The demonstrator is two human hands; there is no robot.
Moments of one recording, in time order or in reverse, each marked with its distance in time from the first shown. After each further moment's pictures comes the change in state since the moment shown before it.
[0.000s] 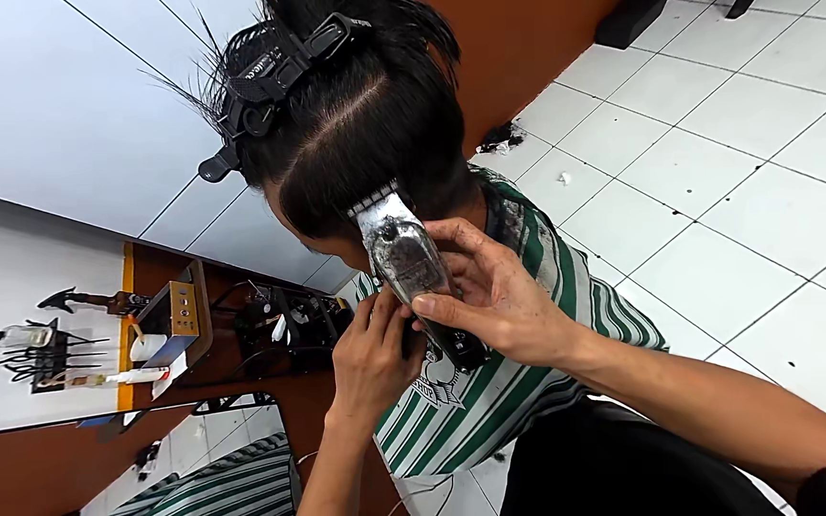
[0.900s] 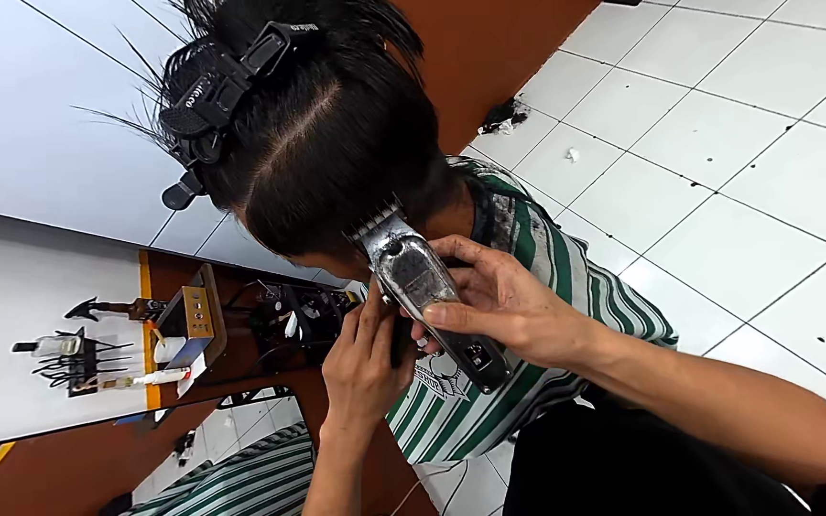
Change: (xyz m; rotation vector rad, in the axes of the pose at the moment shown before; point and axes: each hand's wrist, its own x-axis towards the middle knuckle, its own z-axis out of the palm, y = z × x) left_hand -0.001 0.003 -0.006 0.033 -0.058 -0.008; right_hand -0.010 0.001 -0.024 0.263 -0.078 0.181
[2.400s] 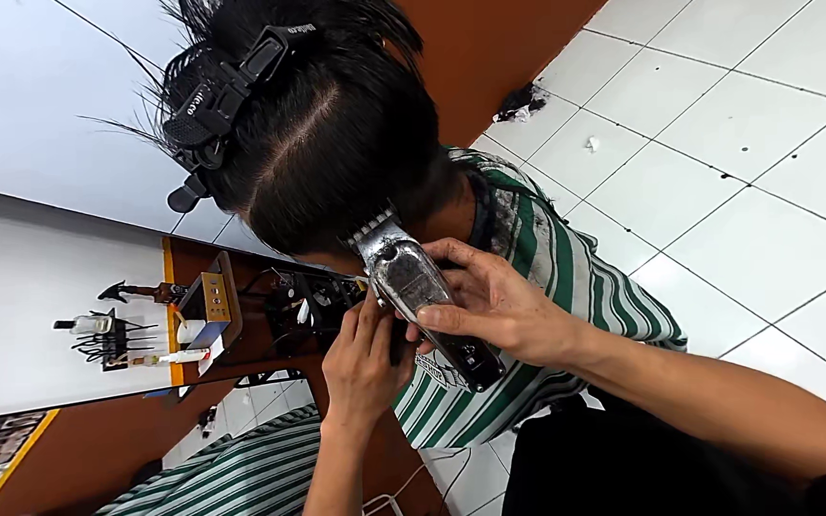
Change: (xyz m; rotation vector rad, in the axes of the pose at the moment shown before) left_hand 0.000 0.007 -0.008 0.038 -0.016 -0.009; right_hand 0.001 0.006 -0.003 0.051 -0.069 -0.032
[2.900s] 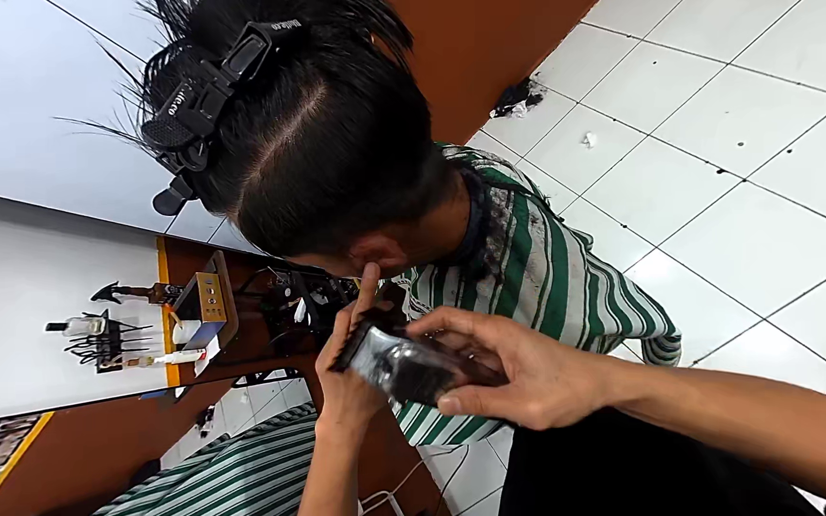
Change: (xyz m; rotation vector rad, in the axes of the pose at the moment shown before) left_hand -0.011 -0.002 0.000 -0.503 -0.084 -0.324; right_hand -0.033 0.002 -0.003 -0.375 -0.232 0.010
